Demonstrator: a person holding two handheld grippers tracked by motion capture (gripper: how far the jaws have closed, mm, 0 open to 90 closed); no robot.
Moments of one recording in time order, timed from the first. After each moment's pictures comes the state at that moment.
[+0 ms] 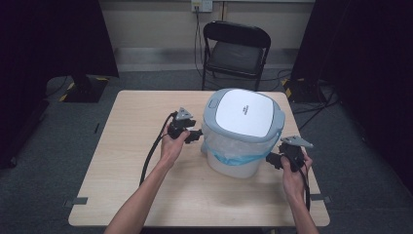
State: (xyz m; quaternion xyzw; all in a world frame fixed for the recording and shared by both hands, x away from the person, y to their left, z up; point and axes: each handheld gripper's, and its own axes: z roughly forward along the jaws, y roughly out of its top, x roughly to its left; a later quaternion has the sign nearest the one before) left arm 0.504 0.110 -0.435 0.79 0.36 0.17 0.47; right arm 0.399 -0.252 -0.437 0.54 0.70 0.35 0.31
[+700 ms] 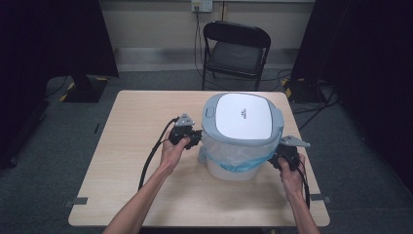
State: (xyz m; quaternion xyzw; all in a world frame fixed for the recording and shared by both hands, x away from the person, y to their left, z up) left arm 0.465 0.112 -0.430 0.81 0.30 0.12 0.48; right arm 0.400 -0.246 -0.439 0.48 0.73 0.40 0.26
